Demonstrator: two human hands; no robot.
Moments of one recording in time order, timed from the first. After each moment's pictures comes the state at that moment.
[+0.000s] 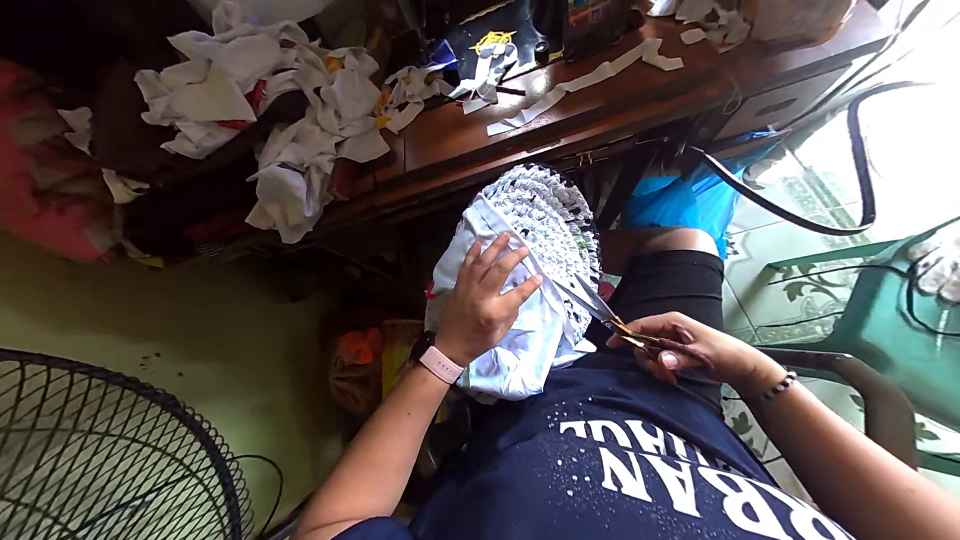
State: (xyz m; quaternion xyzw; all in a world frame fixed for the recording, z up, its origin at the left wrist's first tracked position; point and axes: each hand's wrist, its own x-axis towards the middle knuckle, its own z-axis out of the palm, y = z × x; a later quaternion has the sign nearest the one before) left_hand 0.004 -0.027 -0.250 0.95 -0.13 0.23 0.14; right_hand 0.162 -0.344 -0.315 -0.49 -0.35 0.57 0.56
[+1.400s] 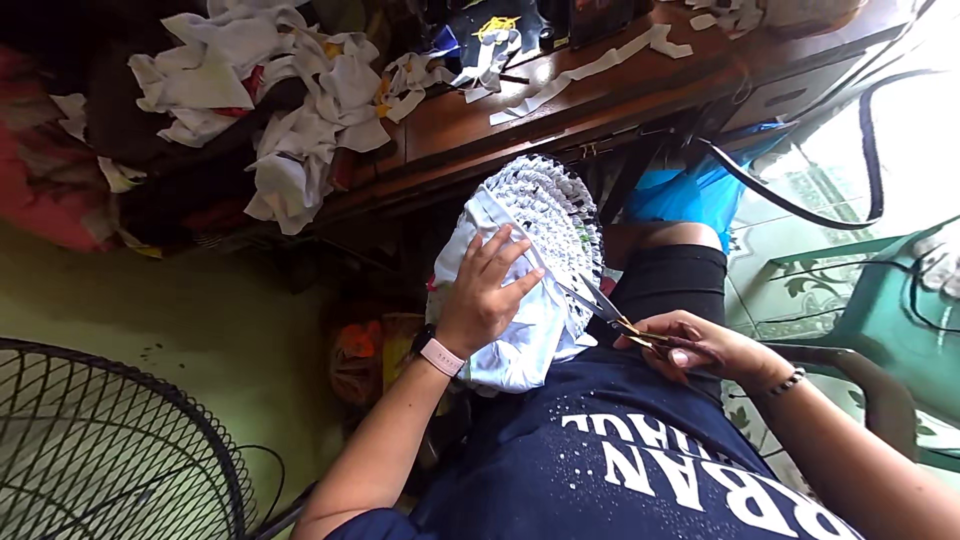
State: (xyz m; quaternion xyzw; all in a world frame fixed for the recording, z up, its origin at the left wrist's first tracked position) left_hand 0.003 -0.026 -0.249 0.95 -0.13 0.23 0.15; right_hand 0.164 -0.351 -0.319 -0.46 -0.35 0.59 0.56
